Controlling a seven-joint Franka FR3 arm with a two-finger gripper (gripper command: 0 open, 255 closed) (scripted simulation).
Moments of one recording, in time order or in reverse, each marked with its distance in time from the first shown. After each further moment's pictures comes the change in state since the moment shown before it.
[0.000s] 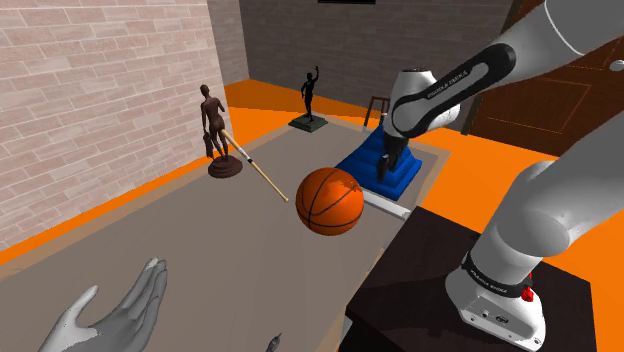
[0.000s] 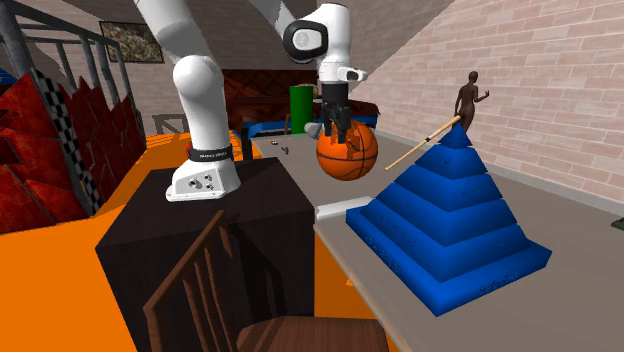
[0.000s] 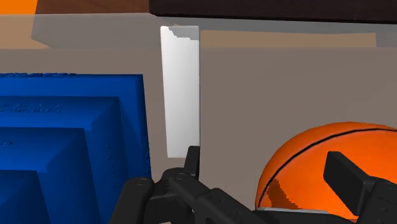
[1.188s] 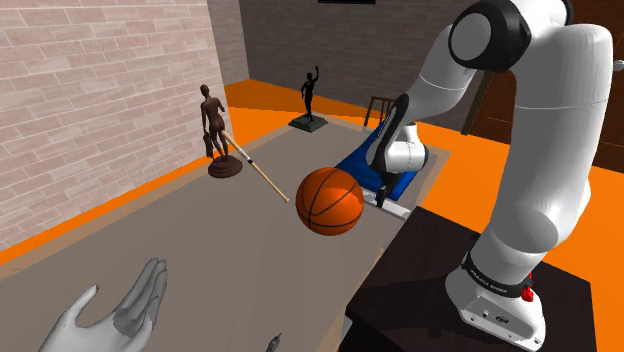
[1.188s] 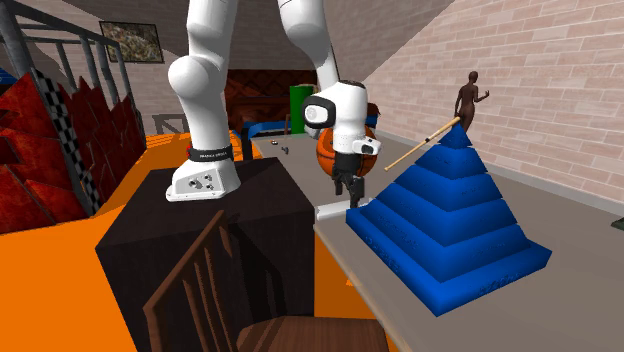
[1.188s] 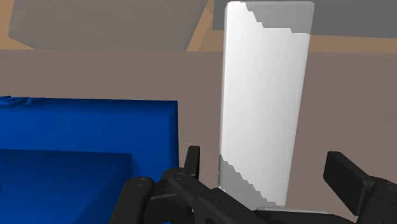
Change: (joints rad) arm -0.116 0.685 0.062 0.157 0.530 0.469 -0.567
